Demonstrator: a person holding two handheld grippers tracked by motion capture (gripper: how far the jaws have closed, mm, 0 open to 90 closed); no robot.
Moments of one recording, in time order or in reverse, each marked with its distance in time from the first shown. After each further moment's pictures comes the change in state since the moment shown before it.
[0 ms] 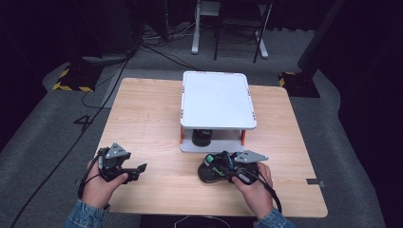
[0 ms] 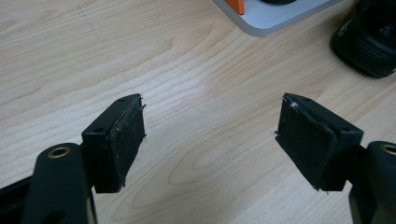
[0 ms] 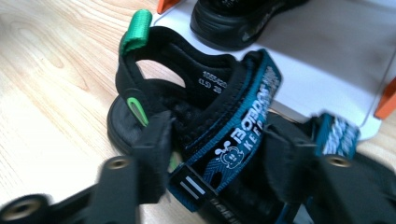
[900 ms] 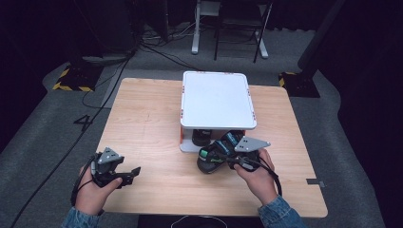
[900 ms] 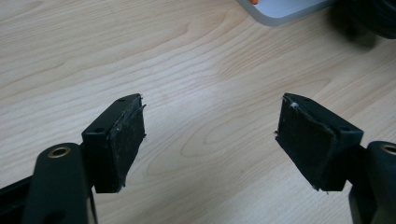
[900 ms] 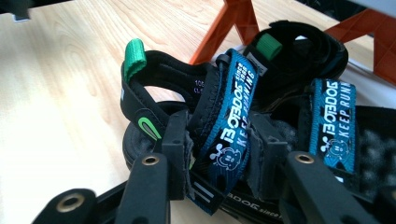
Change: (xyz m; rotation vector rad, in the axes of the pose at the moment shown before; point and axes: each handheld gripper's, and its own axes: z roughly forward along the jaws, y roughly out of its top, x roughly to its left) left arm 0.004 -0.018 -0.017 -0.005 0.044 -0.042; right arm -0.020 0.040 -0.002 -0.116 0.132 -0.206
